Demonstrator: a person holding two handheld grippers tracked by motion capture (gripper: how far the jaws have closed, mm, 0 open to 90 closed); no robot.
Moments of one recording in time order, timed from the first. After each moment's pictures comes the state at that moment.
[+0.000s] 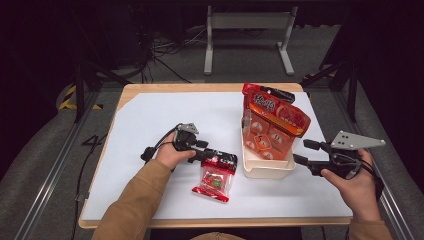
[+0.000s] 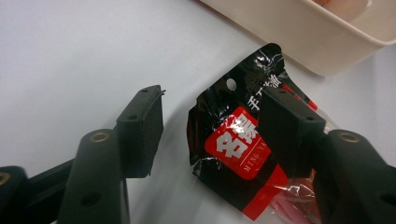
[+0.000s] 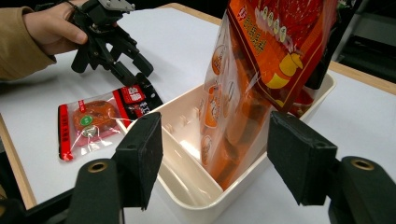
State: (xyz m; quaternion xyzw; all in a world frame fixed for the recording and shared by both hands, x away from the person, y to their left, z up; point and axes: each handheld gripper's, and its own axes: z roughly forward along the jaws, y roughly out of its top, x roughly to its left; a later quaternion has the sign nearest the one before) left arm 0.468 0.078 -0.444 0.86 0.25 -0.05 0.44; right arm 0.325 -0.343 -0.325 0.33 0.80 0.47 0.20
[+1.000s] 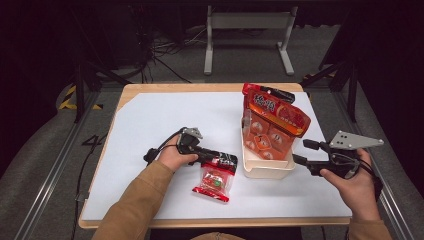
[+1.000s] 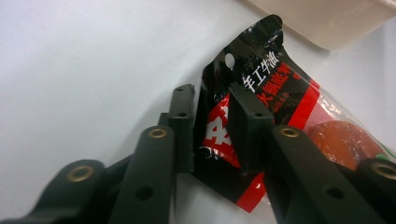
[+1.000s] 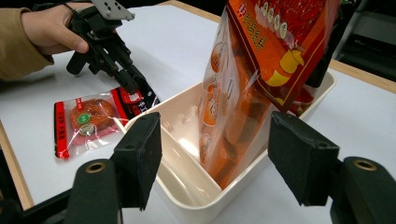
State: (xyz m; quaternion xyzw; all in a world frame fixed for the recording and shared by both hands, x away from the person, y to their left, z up) left arm 0.462 0.071 -0.449 0.88 0.24 -0.06 0.40; right arm 0.327 -0.343 -0.327 0.32 0.80 0.46 0.20
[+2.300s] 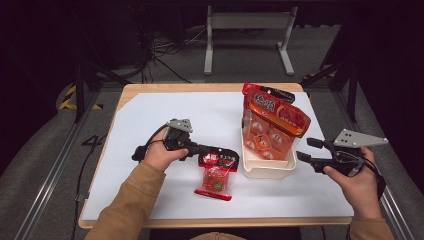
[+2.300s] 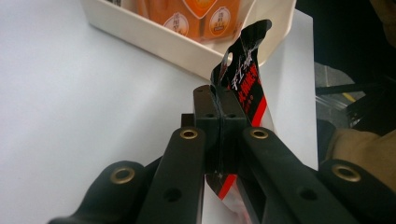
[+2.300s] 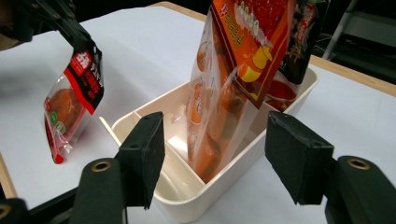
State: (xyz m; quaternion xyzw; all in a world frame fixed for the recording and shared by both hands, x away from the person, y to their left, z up) left arm 0.429 0.094 -0.370 0.87 0.18 -0.06 0.46; right arm 0.331 -0.353 -0.327 0.34 0.79 0.46 0.21
